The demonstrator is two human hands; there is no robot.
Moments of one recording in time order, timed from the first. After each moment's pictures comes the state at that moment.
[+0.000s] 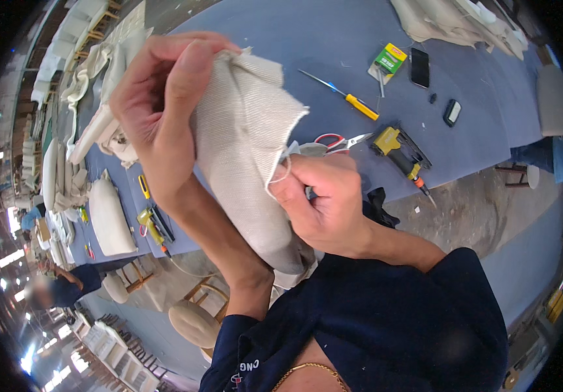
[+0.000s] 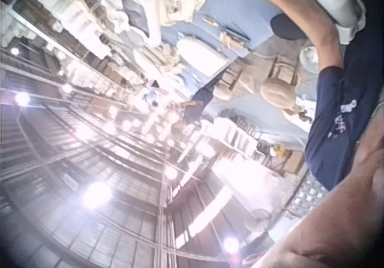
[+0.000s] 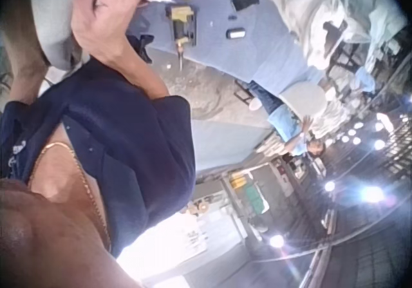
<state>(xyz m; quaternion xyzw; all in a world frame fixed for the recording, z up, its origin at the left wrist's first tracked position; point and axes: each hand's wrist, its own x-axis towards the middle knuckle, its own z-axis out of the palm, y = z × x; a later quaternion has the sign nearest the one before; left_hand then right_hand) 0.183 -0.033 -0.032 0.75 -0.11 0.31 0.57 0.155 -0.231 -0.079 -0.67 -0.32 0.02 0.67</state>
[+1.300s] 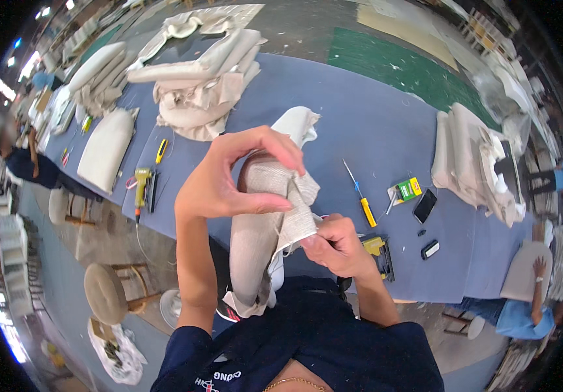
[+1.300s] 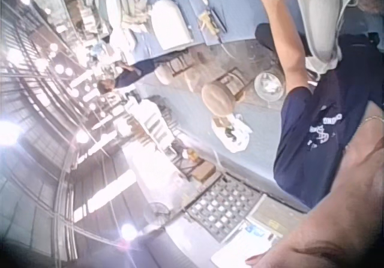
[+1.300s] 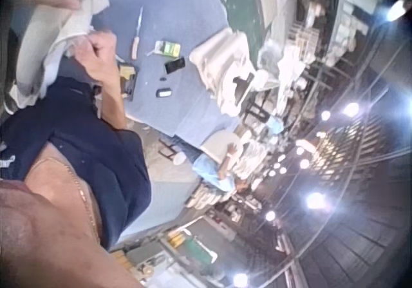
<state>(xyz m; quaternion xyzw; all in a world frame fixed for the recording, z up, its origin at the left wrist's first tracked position) 0.066 -0.007 -0.003 0.76 -0.10 0.21 0.61 0.174 -0.224 -0.080 -0.43 -0.50 0.39 0.64</state>
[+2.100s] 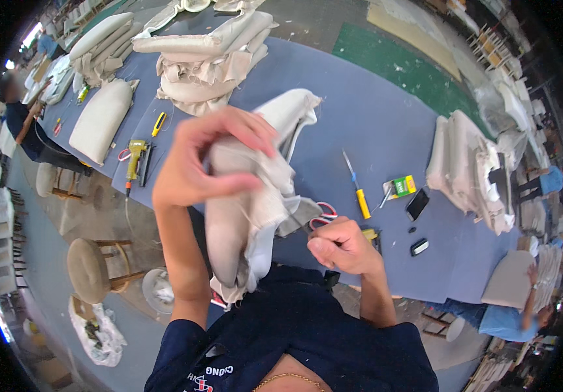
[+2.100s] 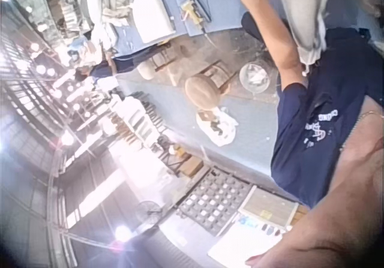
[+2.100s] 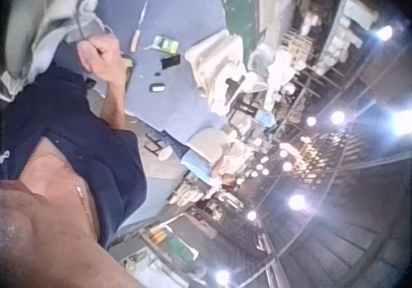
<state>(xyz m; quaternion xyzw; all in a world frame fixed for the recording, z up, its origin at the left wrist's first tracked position) 0.010 0.014 -0.019 0.75 -0.11 0.31 0.57 0.175 -0.243 -0.079 -0.47 -0.56 0.46 0.51</state>
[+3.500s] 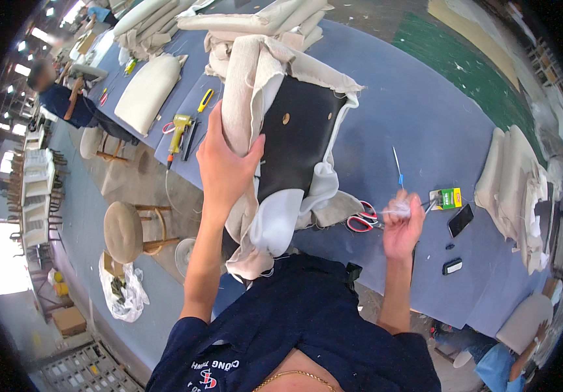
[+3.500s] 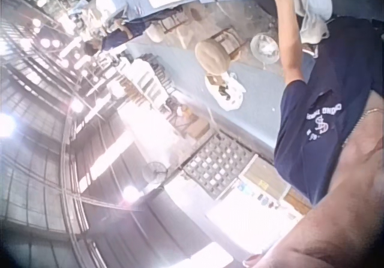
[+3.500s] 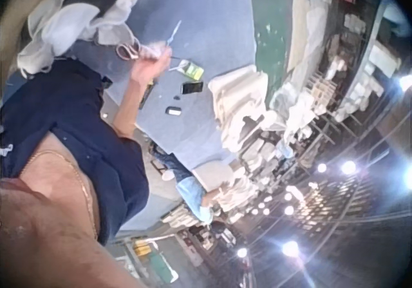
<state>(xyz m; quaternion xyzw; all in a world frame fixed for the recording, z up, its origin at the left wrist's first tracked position) 0.005 -0.009 -0.077 0.78 0.42 0.41 0.22 0.222 -0.240 -0.173 -0.33 -0.09 0.40 0.85</state>
